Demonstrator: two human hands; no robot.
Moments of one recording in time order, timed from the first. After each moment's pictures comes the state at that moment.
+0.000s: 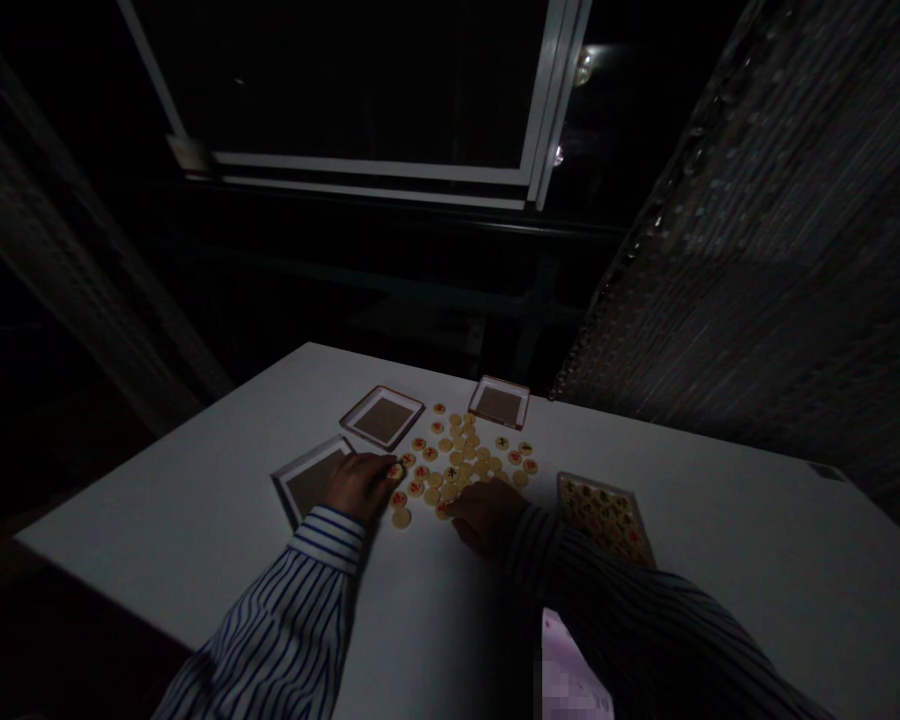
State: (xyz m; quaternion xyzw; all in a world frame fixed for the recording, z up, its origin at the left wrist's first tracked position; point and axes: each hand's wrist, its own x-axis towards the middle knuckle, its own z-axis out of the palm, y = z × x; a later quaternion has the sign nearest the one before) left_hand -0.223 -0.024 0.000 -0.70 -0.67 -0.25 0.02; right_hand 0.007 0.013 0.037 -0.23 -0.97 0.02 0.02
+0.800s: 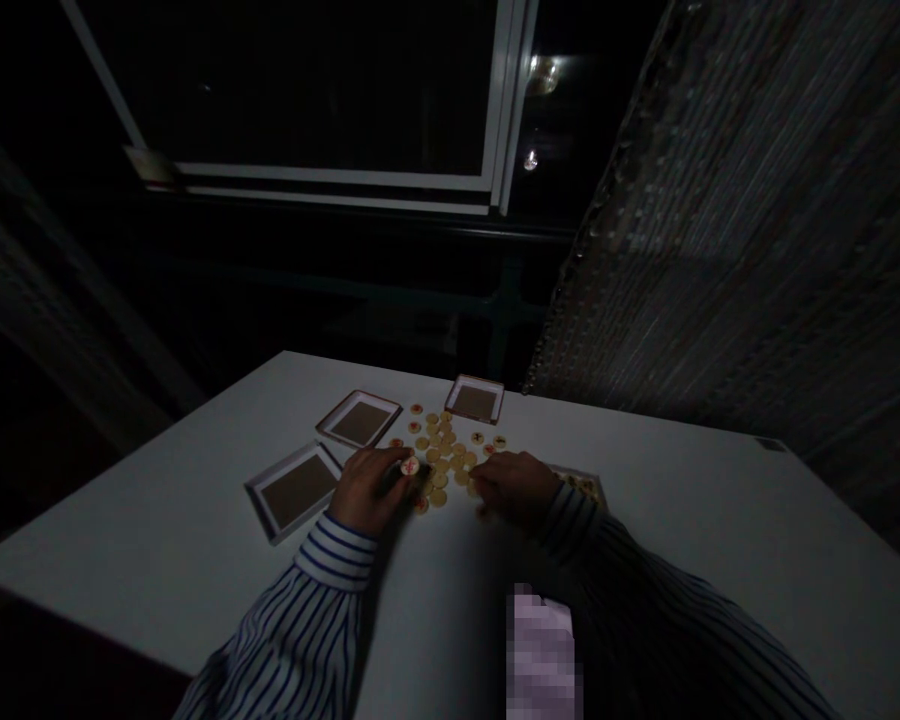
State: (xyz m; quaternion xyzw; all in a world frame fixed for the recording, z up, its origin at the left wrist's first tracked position) left_hand -0.165 -0.031 0.035 -0.73 -0.57 -0.37 0.05; right_hand 0.064 0.024 0.072 -0.32 -0.94 0.03 0.08
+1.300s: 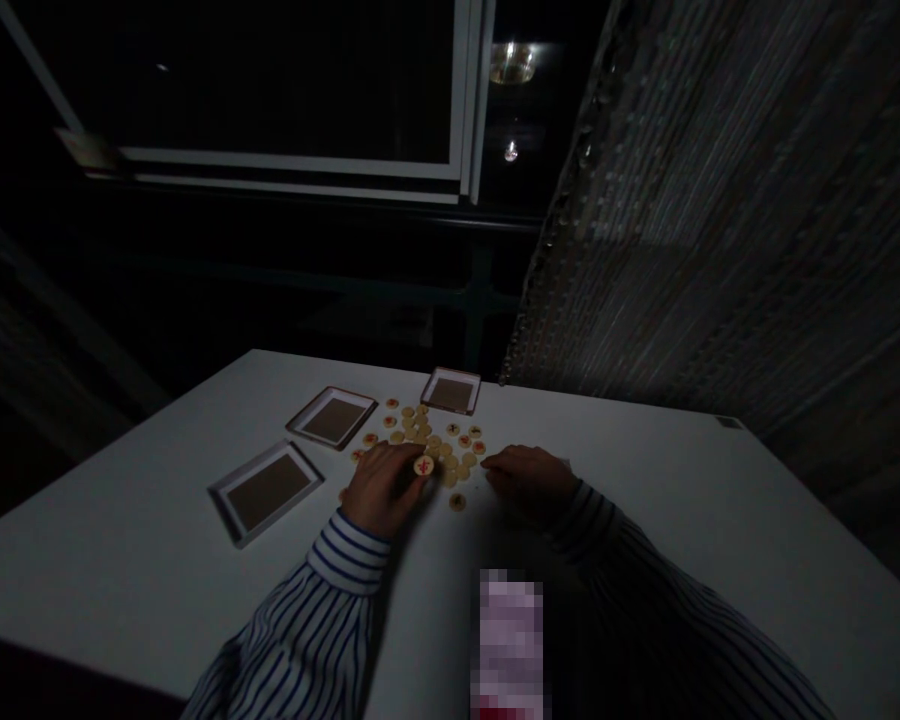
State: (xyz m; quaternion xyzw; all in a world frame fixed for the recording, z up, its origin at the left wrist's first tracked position) left_hand -0.113 -0.028 0.041 -0.76 -0.53 -0.37 0.03; right_hand 0.114 0.019 0.074 -0.40 -0.91 0.04 0.08
